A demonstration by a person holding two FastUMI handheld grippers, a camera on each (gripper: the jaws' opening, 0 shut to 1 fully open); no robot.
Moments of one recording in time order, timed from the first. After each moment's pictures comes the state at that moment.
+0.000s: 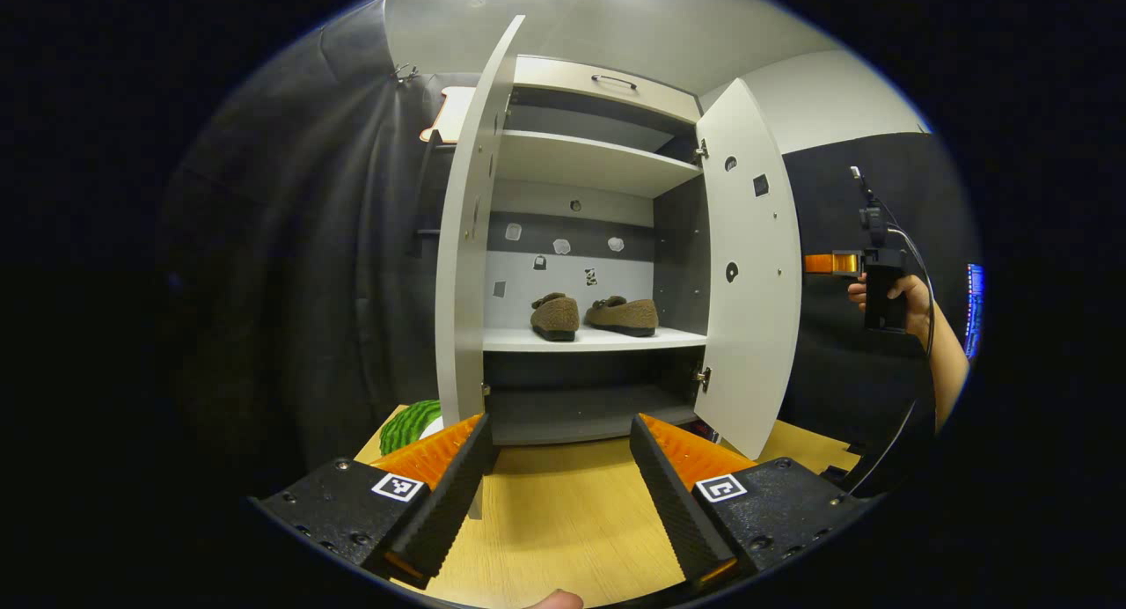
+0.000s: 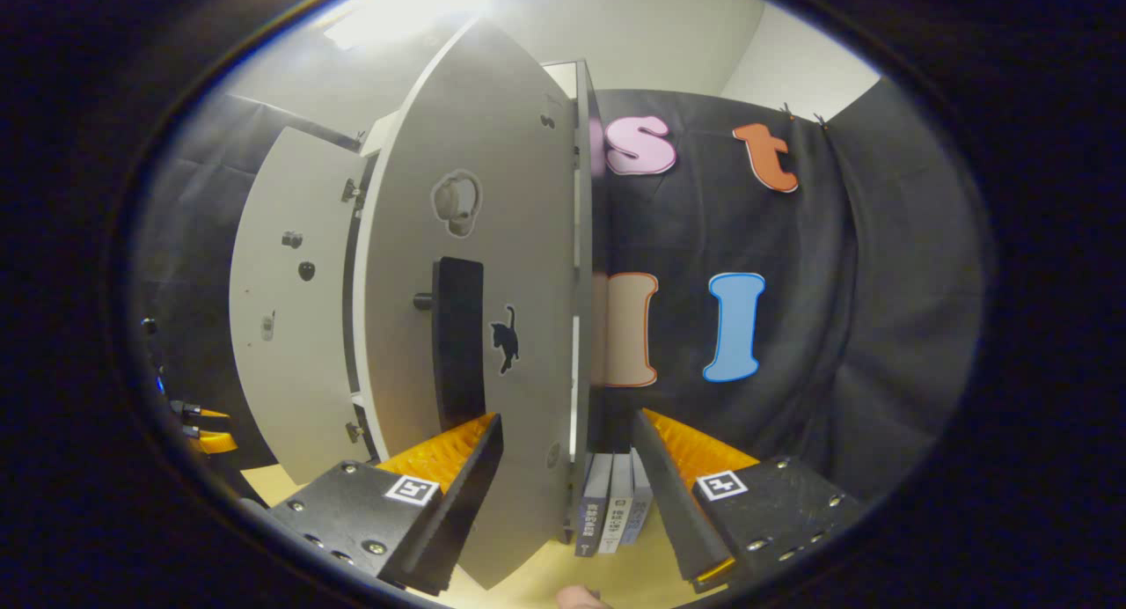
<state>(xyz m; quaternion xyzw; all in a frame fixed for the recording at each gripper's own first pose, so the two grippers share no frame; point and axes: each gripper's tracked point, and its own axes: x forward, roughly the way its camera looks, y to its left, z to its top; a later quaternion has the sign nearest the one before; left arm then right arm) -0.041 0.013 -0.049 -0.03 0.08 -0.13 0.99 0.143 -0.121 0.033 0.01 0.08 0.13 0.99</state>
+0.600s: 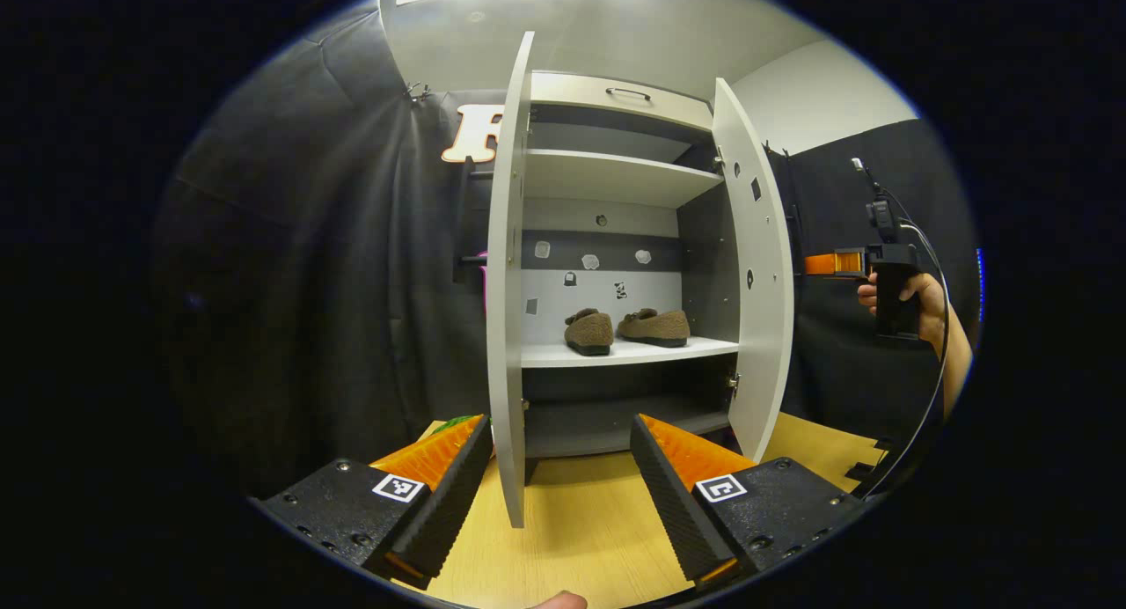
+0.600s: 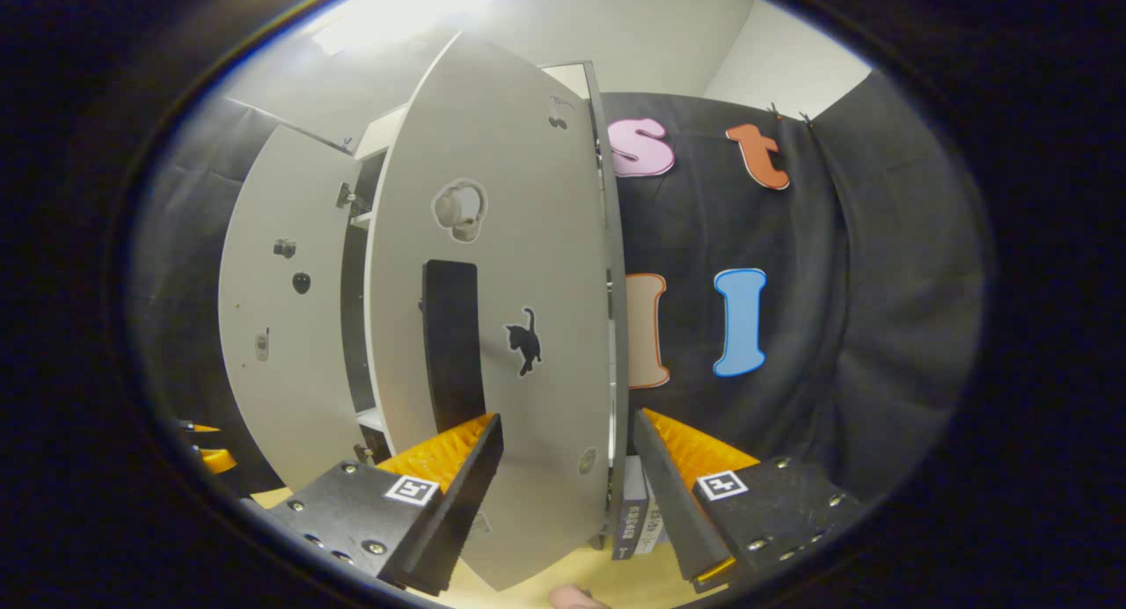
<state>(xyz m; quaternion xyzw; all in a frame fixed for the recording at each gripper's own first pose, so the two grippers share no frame) -0.043 0.048 -0.028 -0.01 0.05 -0.08 1.00 0.146 -0.063 0.029 0.04 0.06 0.10 0.99</state>
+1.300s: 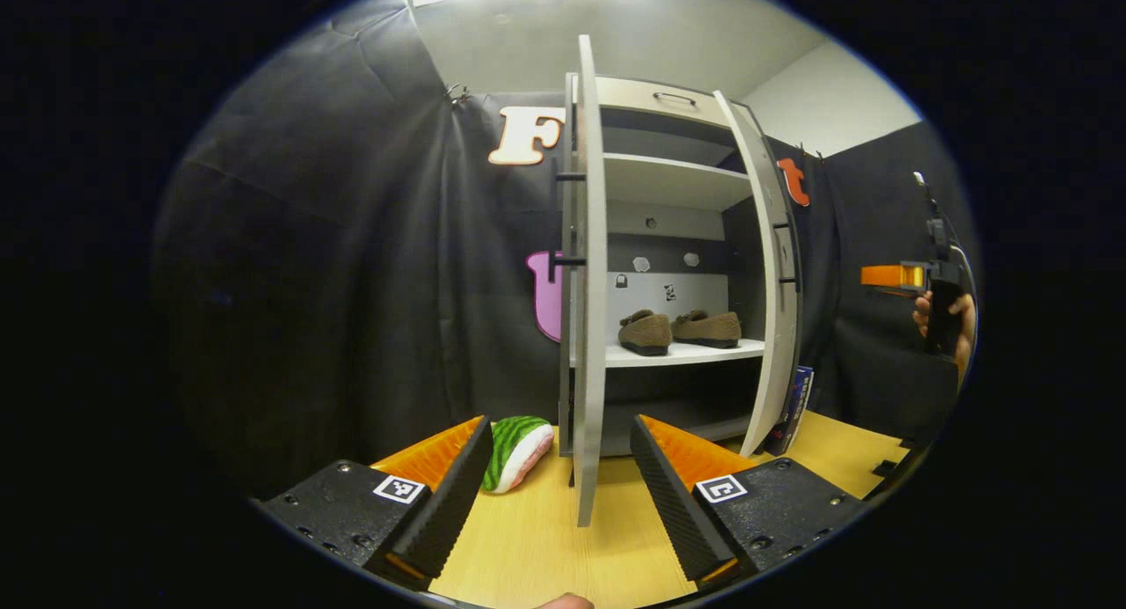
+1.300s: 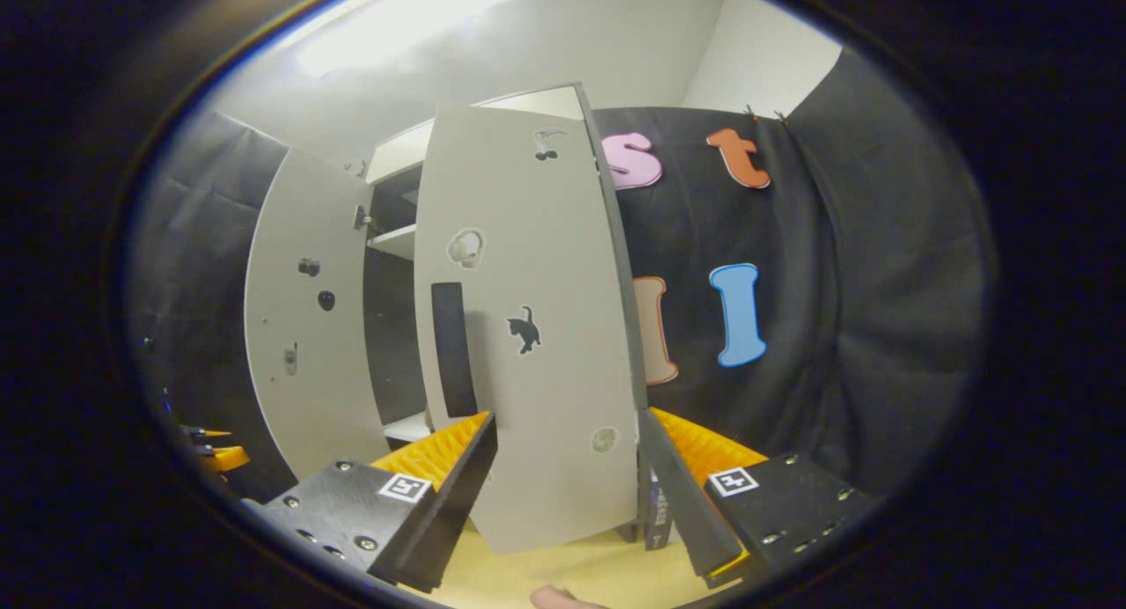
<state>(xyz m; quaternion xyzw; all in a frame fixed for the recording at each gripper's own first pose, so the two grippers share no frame) -0.037 0.124 -0.044 -0.02 0.06 -0.02 1.00 0.079 -0.069 0.016 0.07 0.03 0.07 0.99</state>
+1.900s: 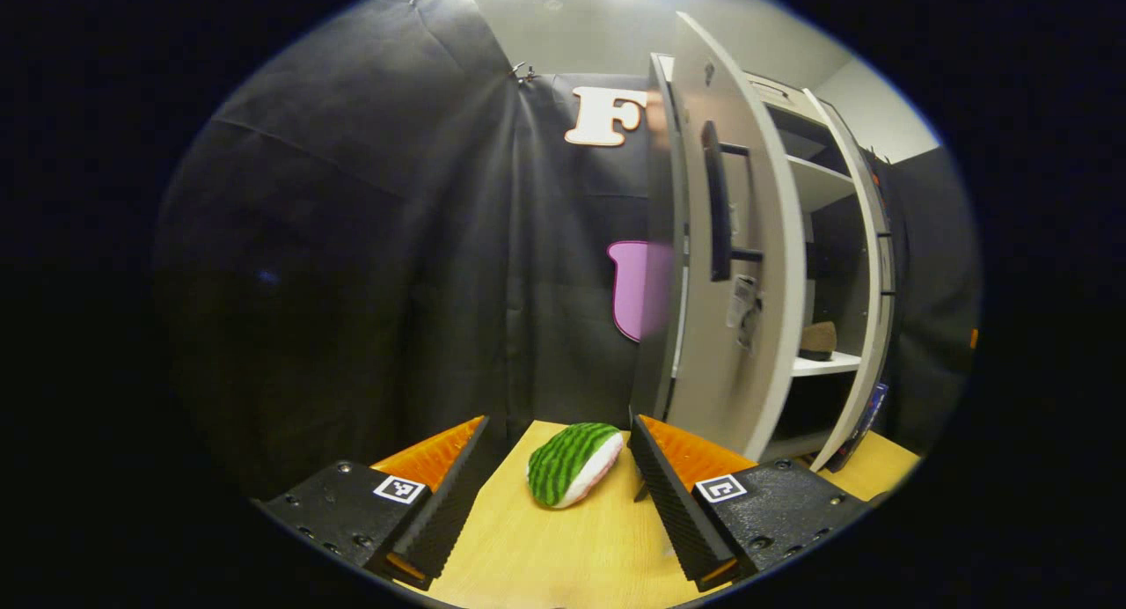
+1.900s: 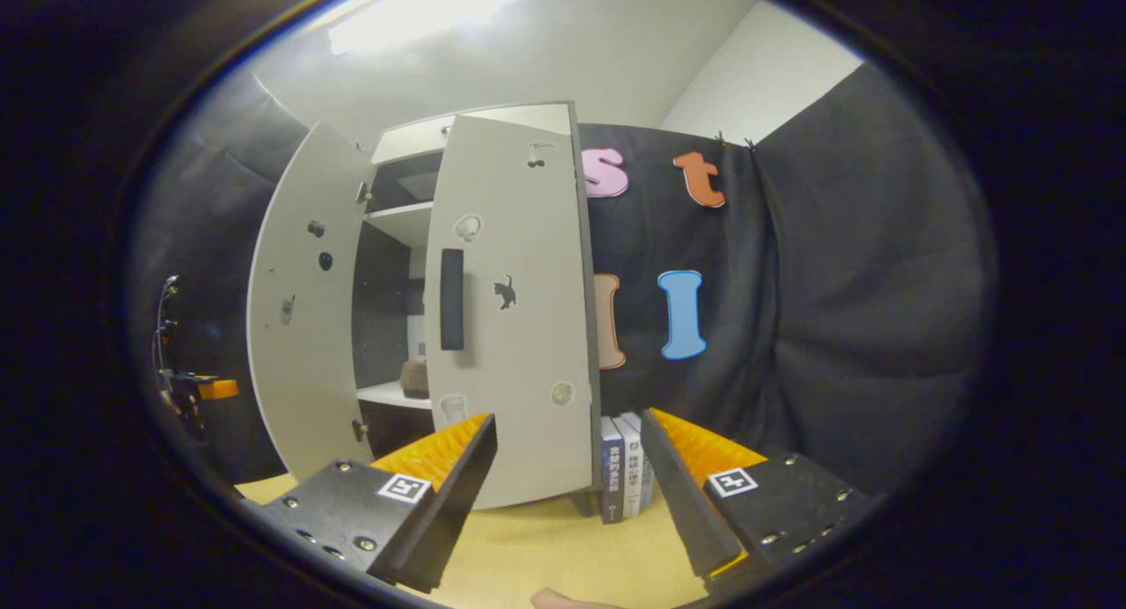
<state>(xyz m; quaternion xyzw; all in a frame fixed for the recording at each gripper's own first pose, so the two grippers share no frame) 0.040 0.230 -0.047 -0.04 0.07 0.07 0.99 -0.017 -0.073 -0.030 0.04 0.03 0.02 1.00</state>
